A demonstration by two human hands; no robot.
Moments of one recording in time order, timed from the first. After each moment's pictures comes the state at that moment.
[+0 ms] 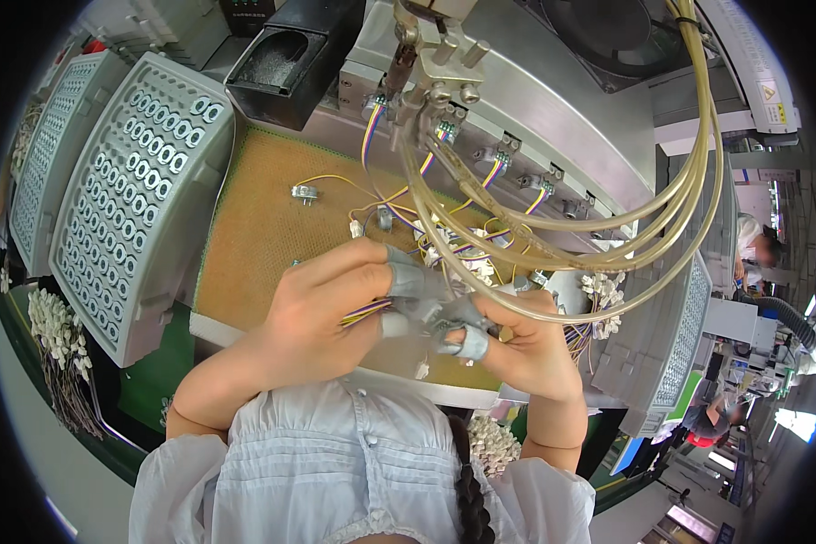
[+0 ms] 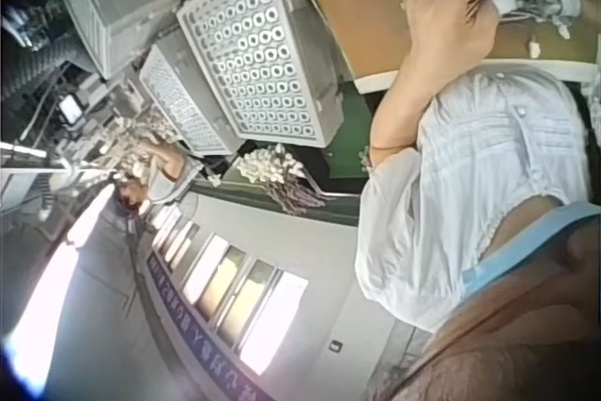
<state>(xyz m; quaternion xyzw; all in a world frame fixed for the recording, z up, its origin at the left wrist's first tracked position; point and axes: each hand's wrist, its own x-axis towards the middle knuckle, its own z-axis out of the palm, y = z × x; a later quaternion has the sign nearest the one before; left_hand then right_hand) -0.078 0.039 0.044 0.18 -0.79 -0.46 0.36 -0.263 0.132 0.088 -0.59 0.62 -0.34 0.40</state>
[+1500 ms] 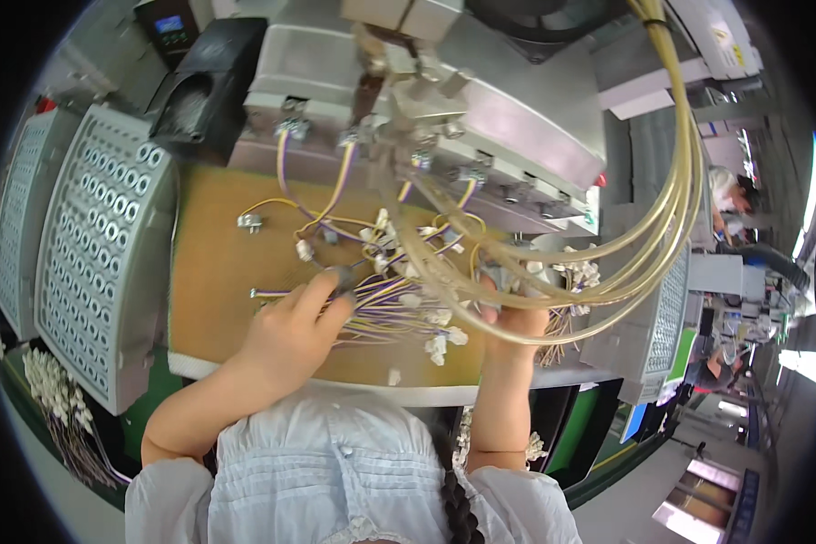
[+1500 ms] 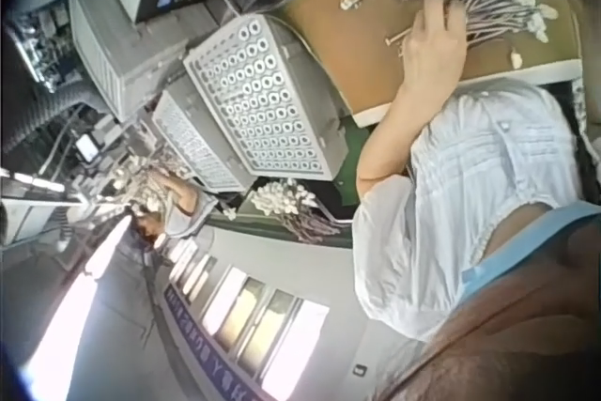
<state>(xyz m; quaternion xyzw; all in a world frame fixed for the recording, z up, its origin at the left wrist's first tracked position) -0.088 0.054 0.013 0.19 -0.95 -0.18 0.18 -0.308 0.173 0.008 -0.13 0.39 -0.77 0.49</state>
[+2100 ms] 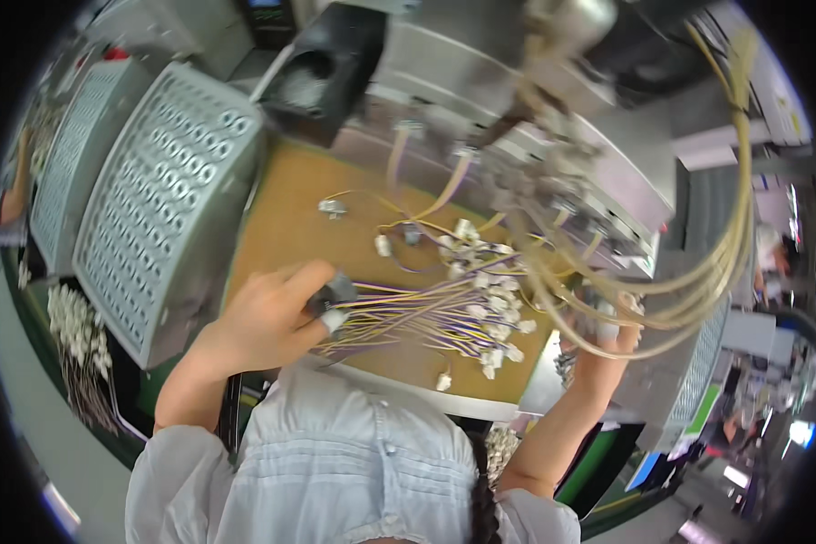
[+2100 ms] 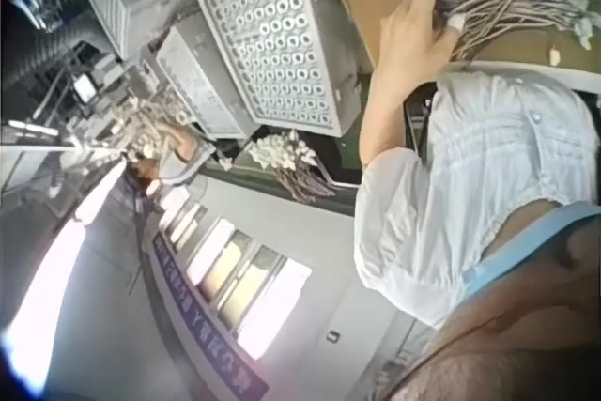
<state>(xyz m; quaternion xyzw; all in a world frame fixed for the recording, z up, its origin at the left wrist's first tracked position) -0.029 0.009 0.052 0.31 -0.86 -0.40 0.07 -0.317 0.172 0.057 -0.28 0.70 -0.58 0.30</state>
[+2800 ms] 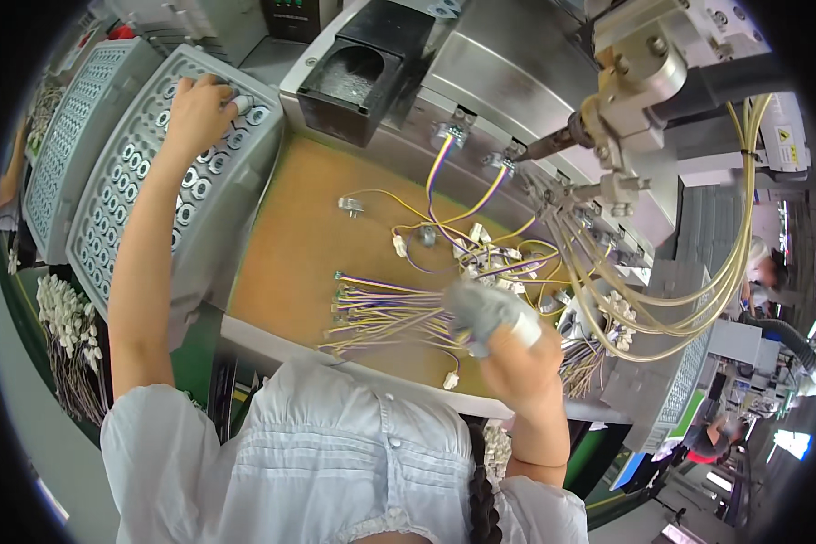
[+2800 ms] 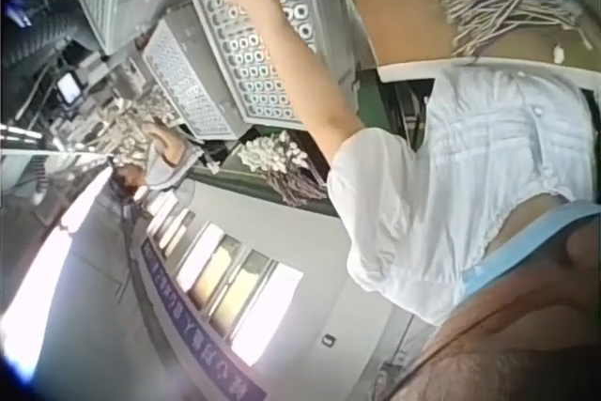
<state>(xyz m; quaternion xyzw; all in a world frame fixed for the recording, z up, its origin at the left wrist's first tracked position) 0.047 -0.197 -0.017 0.50 -0.86 0.07 0.05 -0.225 0.120 0.059 -0.70 0.57 -0.38 0.18</state>
